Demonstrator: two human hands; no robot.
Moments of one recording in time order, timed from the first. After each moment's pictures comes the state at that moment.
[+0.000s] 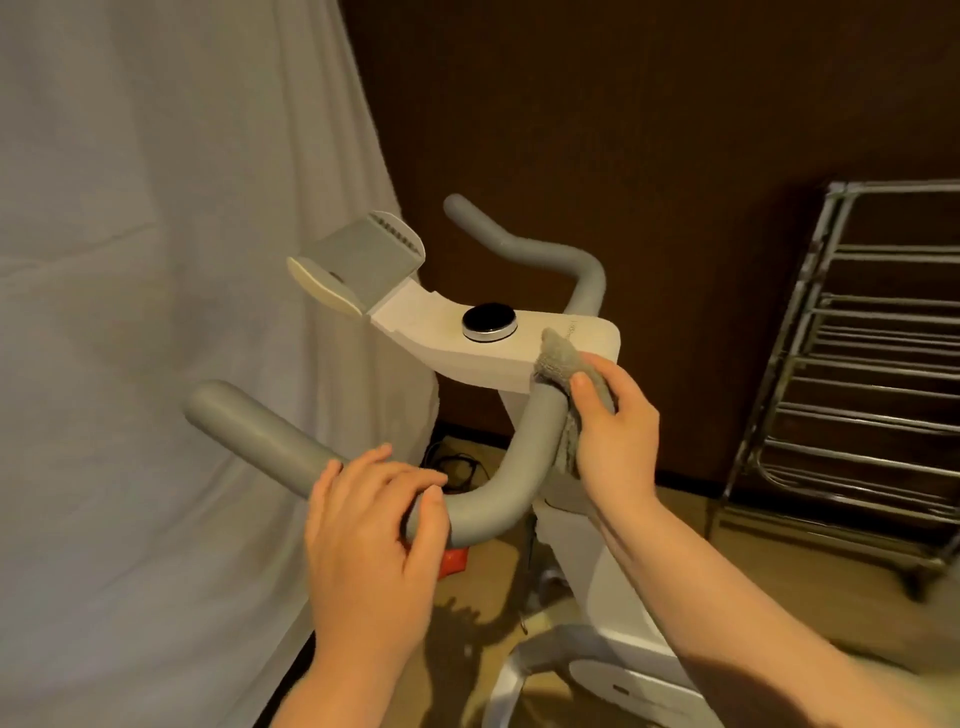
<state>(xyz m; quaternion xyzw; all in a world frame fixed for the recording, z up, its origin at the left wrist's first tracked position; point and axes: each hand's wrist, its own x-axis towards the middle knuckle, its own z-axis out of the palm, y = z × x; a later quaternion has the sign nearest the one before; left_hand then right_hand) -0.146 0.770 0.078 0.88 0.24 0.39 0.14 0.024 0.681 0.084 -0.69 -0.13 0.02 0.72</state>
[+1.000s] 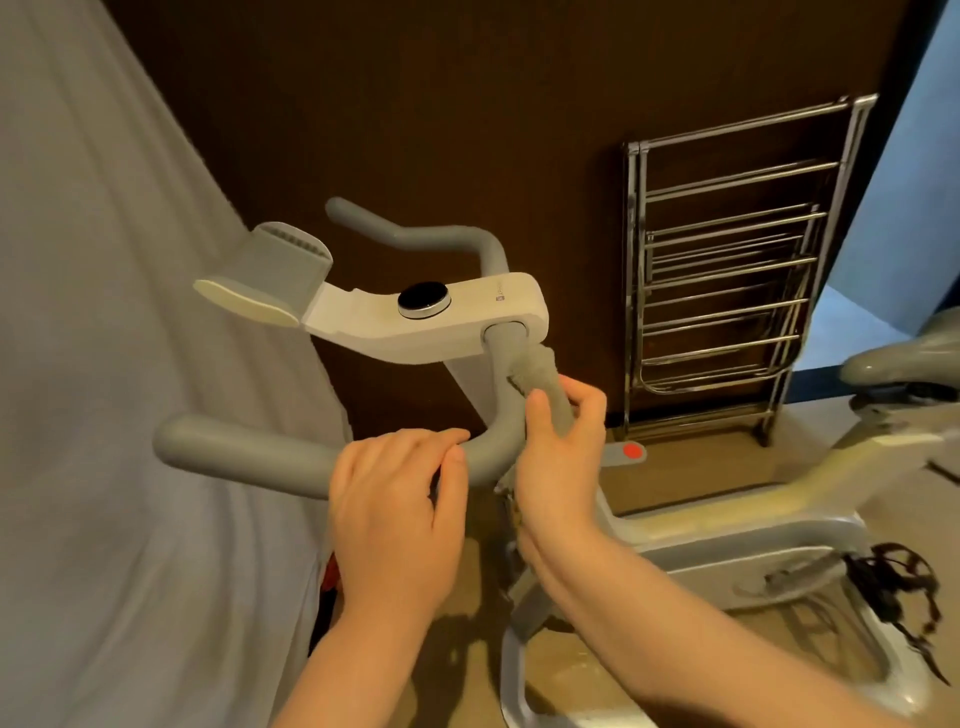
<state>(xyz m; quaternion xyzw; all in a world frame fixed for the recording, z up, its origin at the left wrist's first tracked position) -0.162 0.807 0.086 0.92 0.02 0.36 0.16 -0.097 0.711 0.080 -0.61 0.09 -0.07 0.79</state>
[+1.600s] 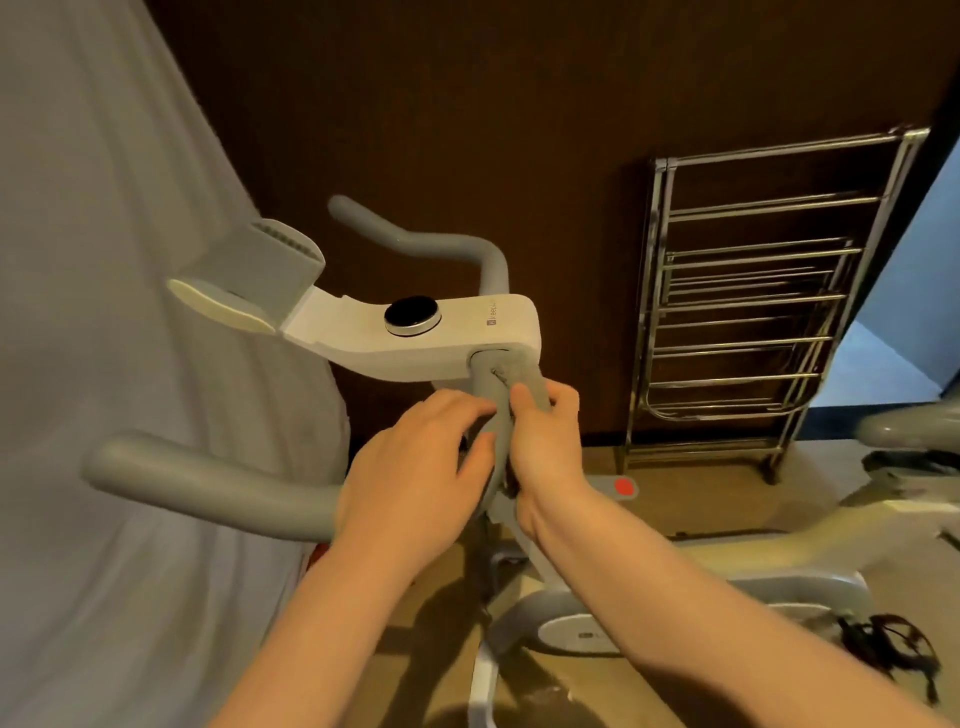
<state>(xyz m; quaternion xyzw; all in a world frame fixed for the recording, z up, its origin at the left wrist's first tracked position) -0.100 0.784 0.117 0.97 0.02 0.16 0.15 -0.035 0.701 0.095 -0.61 0.10 0.07 0.78</state>
